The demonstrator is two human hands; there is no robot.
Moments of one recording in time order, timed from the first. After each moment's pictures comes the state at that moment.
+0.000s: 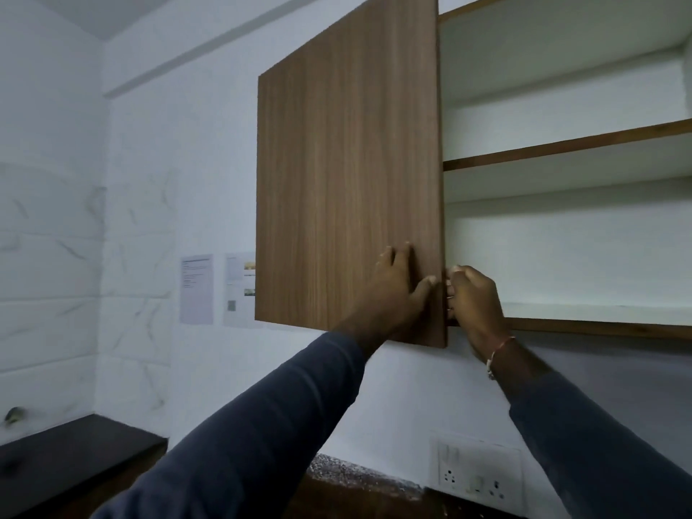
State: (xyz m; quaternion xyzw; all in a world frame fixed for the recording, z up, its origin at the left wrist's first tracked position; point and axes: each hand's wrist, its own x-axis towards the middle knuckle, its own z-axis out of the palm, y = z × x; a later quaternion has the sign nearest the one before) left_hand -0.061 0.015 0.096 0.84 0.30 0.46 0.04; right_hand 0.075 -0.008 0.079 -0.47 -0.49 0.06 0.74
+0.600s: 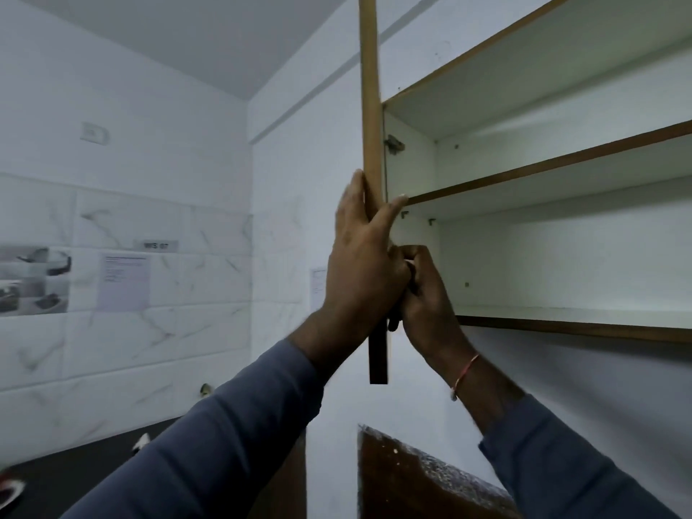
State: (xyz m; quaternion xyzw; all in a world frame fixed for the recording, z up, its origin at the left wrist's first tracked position) left_hand -0.249 -0.075 0.128 0.69 0.33 0.60 -0.23; right_hand -0.154 -0.030 0.080 -0.13 -0.72 0.14 0.66
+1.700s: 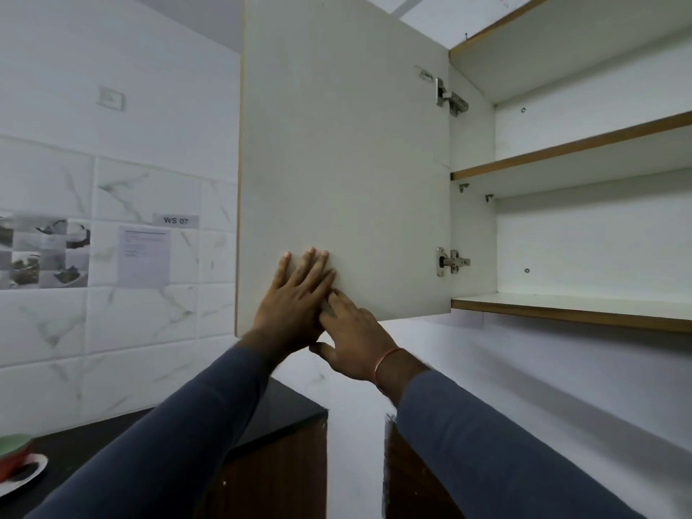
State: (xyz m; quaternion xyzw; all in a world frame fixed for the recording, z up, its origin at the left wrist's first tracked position) left_hand -0.478 0.101 0.055 0.66 0.51 0.20 -0.51; right_hand -0.332 0.119 0.029 -0.35 -0.86 -0.23 0.28
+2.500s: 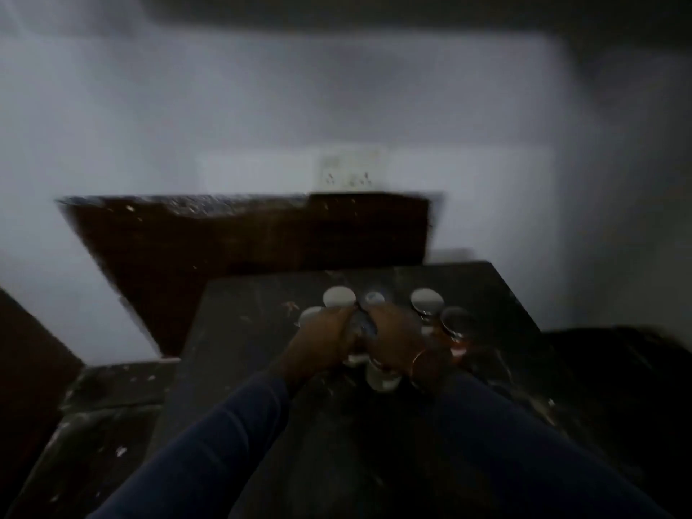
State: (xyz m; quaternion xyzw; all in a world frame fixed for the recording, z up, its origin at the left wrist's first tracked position) left_hand -0.164 -0.017 -0.355 0.96 0.17 0.08 0.23; right_hand -0.048 -0.129 -0.358 -0.86 -0.46 0.12 0.21
